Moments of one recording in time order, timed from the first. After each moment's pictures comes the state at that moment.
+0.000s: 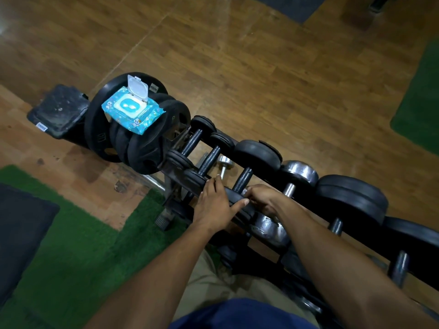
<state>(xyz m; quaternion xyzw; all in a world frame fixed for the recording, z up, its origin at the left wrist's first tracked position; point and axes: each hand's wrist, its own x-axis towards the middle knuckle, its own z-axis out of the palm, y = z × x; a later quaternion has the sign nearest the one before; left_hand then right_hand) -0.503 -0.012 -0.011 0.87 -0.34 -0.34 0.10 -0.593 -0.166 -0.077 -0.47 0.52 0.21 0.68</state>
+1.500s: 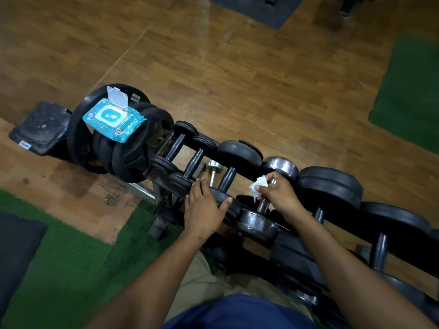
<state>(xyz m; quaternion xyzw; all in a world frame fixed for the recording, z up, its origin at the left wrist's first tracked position) -0.527 -0.009 -0.005 0.89 -0.34 -0.29 0.10 -0.670 -0.184 -0.015 -0.60 0.52 -0.04 0.61</state>
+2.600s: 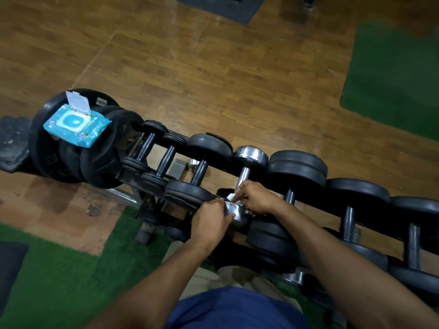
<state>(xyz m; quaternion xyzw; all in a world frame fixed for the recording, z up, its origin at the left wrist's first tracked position) -0.613 -0.028 -0.008 0.85 -0.44 -0.26 0.12 -0.716 -0.188 -0.031 -0.87 0.28 0.17 0.37</state>
